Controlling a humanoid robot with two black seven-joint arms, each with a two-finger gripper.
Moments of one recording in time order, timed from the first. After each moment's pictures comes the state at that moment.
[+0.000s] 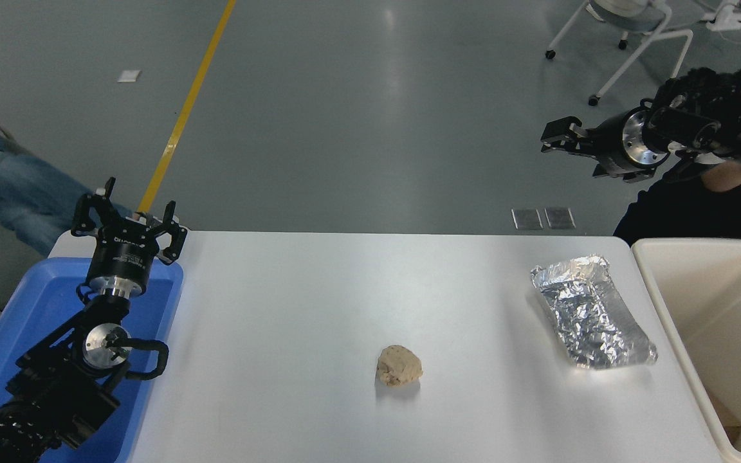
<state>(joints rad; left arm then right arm) -0.61 0.22 -0.90 -0.41 -0.07 -0.57 -0.53 1.79 -0.17 -1.27 0.81 0.17 0.49 0.04</state>
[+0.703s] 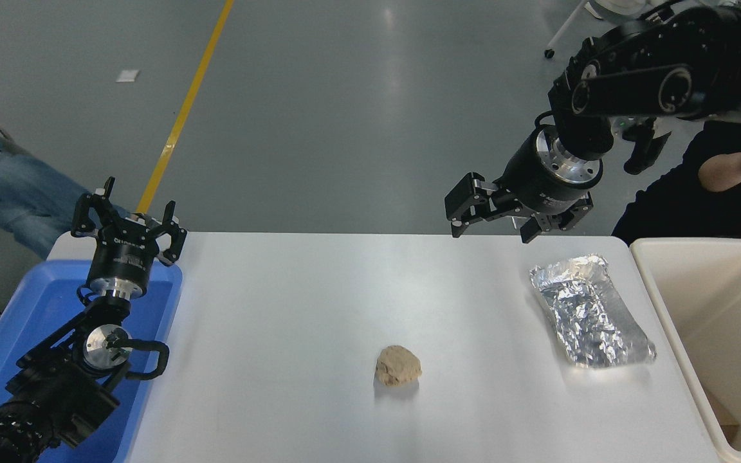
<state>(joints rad) -0.61 0.22 -0.90 -0.40 -0.07 -0.57 -0.53 2.33 -0.11 -1.27 1.45 0.10 0.71 0.04</state>
